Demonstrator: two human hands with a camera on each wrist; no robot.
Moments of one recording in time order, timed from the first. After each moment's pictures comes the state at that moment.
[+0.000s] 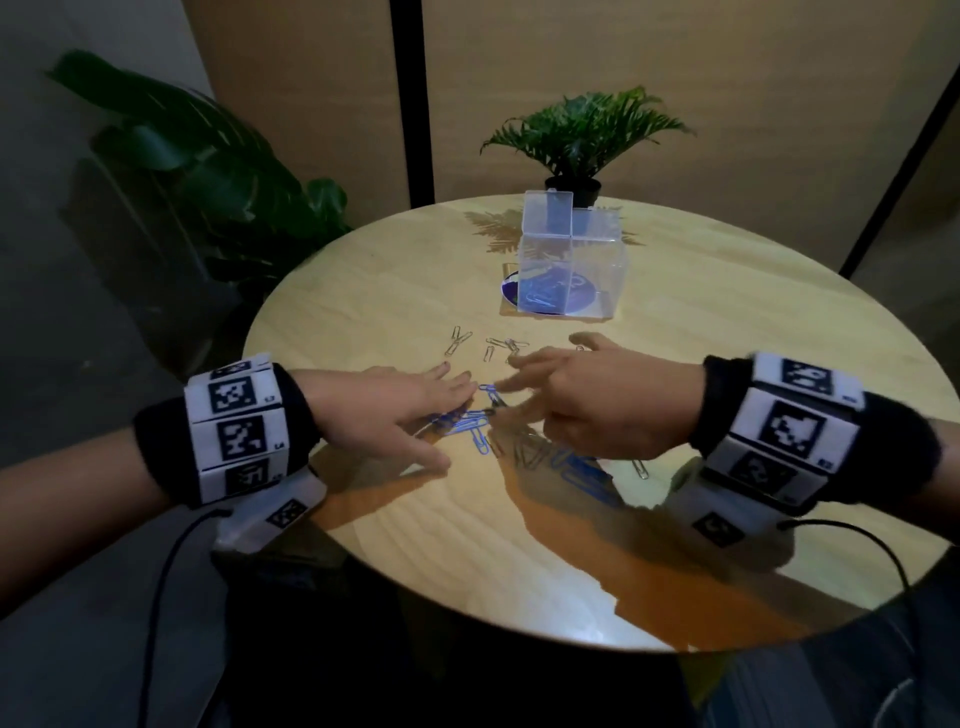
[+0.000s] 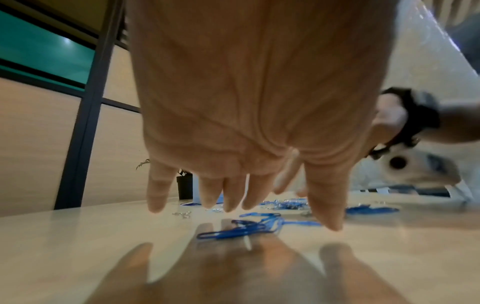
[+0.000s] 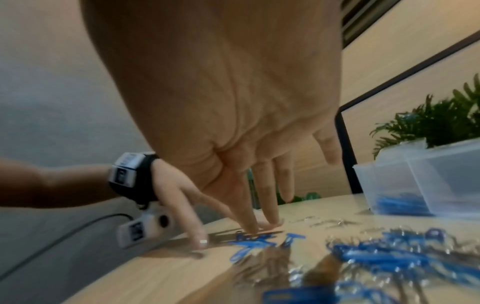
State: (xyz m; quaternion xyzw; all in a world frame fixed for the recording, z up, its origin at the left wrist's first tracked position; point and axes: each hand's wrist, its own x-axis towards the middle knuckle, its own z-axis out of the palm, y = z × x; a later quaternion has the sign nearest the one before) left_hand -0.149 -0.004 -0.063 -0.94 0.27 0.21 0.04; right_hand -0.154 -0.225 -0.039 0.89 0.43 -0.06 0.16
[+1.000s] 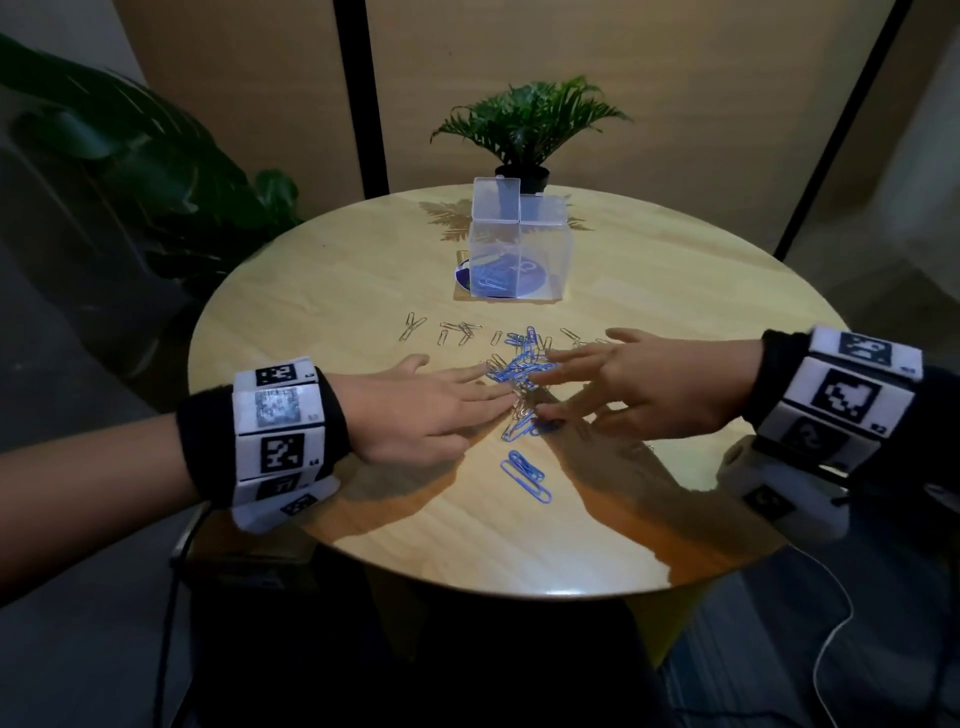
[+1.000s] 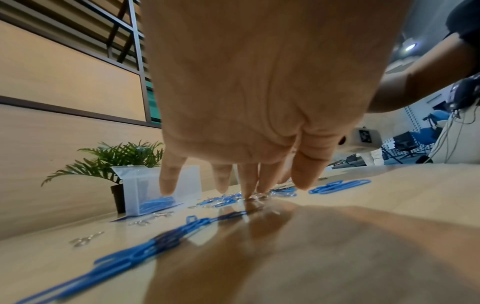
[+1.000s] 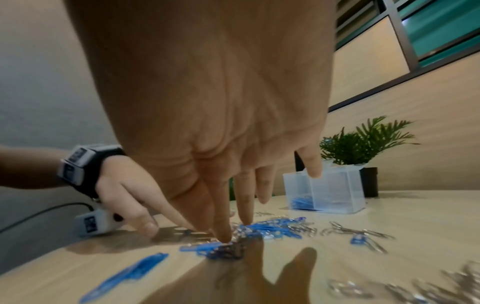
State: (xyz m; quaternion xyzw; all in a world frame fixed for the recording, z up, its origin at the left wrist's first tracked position) left_hand -0.167 -0.059 -0.068 -0.89 0.39 0.15 0.16; right_hand -0.172 -0.293 -0.034 0.89 0.38 -0.17 0.19
